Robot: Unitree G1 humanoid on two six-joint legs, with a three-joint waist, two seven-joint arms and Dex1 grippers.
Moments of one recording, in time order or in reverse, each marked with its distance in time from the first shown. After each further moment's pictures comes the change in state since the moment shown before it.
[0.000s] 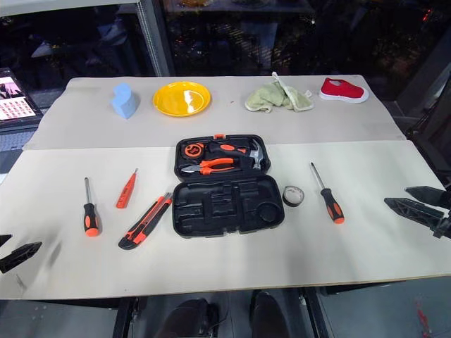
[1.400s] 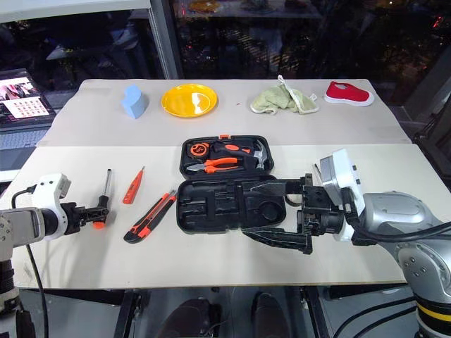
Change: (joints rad) left arm -0.725 -0.140 -0.373 -0.124 -0.040 0.955 0.590; right arm -0.279 0.254 0.461 -0.788 0.327 0.025 -0.251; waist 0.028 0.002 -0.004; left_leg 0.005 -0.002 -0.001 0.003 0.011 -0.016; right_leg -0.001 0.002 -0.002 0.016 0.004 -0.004
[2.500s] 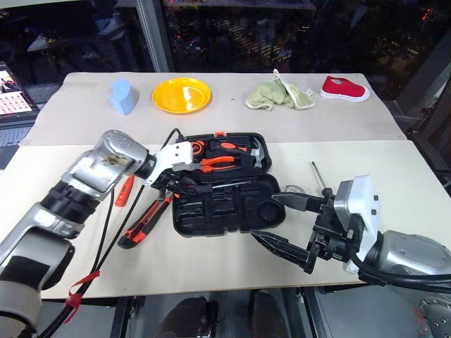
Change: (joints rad) left arm -0.675 -0.105 -1.001 0.428 0.467 -0.909 -0.948; right arm 0.379 -0.020 -0.259 -0.265 0.165 -0.002 -0.393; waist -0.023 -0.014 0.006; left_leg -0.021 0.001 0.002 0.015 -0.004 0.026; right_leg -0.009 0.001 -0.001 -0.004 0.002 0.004
